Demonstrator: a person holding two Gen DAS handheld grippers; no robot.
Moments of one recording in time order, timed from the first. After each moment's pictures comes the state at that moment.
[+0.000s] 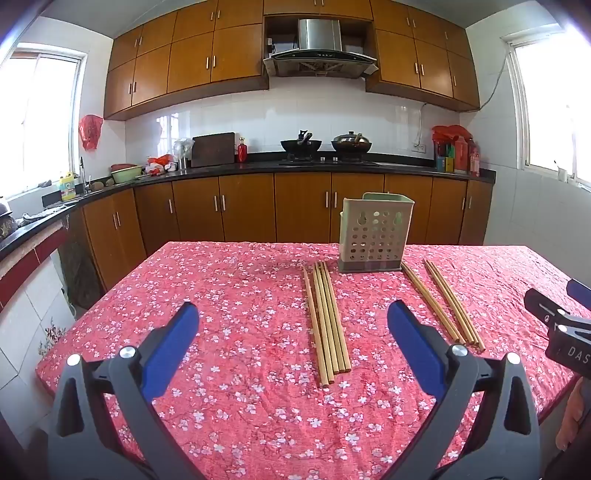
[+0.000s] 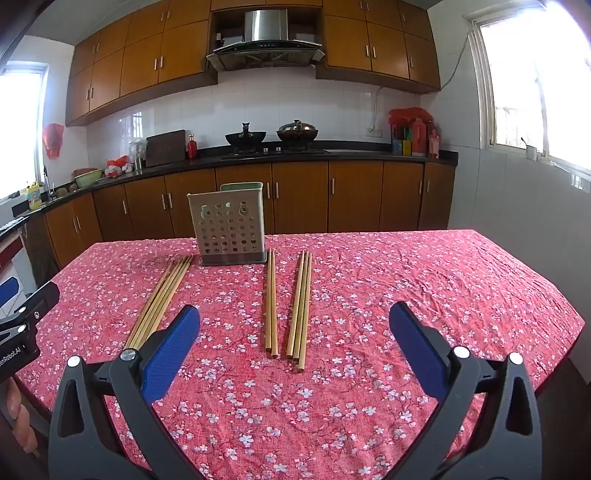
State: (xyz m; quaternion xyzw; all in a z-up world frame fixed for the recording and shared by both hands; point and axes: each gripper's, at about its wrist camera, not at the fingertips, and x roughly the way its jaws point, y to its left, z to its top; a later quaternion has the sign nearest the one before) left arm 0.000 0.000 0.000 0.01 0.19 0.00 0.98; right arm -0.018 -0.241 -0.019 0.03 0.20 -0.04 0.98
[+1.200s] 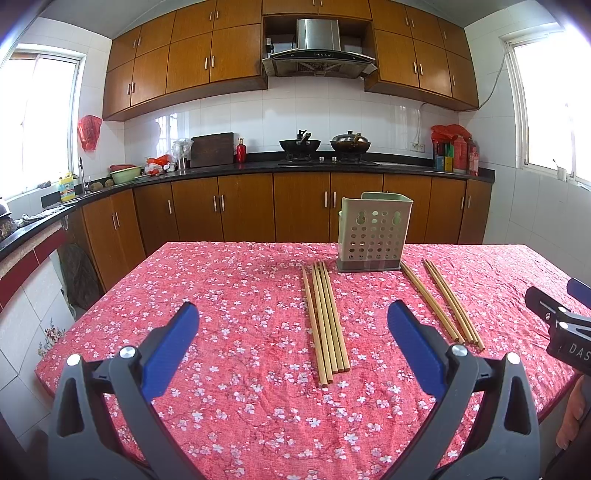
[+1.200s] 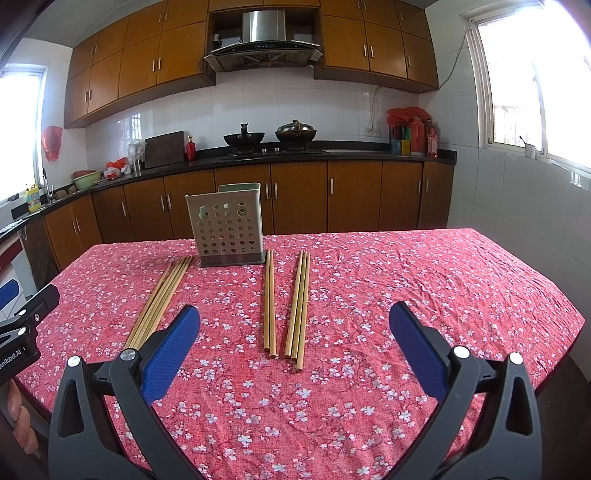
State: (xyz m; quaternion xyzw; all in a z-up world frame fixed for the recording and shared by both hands) left arm 0.000 0.000 0.002 0.02 0.19 0.00 0.98; right arm -0.018 -0.242 -0.020 0.03 0.20 -0.04 0.98
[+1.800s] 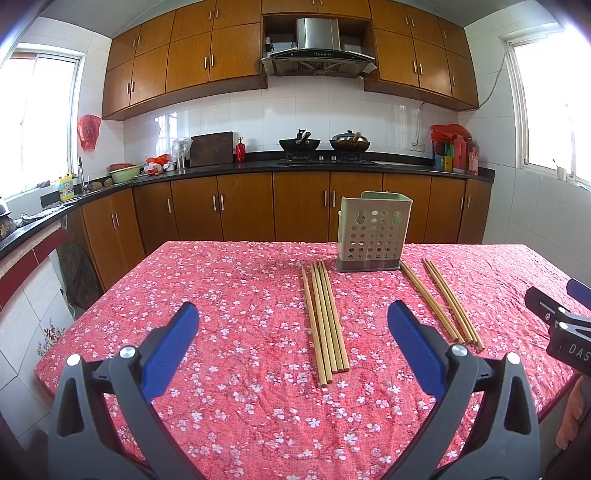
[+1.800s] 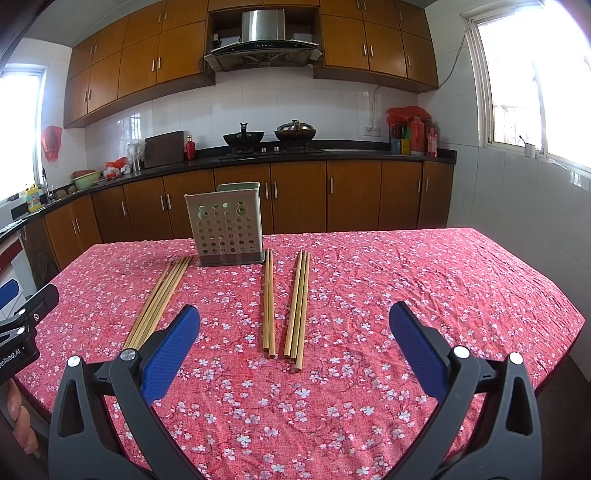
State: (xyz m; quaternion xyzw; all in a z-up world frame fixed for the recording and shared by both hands) left arm 0.000 -0.001 0.001 0.02 0.19 0.00 0.98; right arm -0.018 -0.243 -0.020 0.03 0.20 -0.04 0.98
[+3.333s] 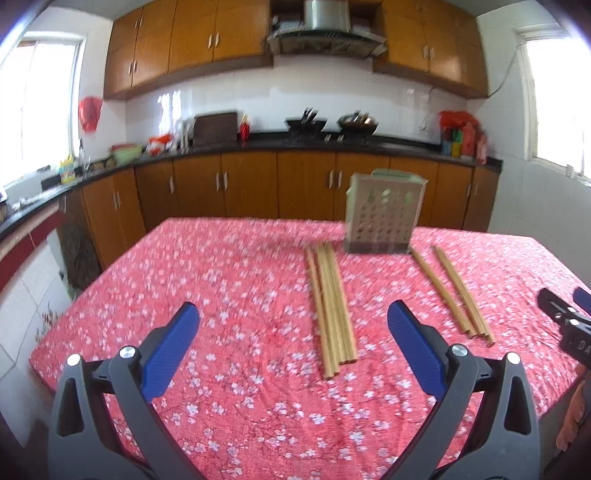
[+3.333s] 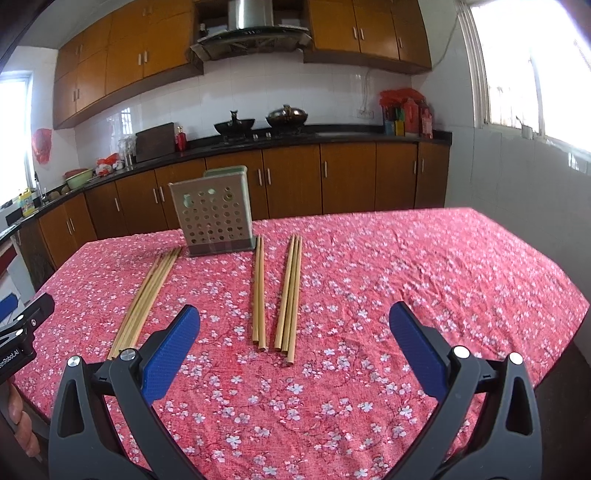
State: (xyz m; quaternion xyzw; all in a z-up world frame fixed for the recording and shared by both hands) left arm 0.028 0.004 -0.021 0.00 0.25 0.02 0.97; right arm 0.002 -0.260 -0.035 0.06 0.24 -0.05 0.97
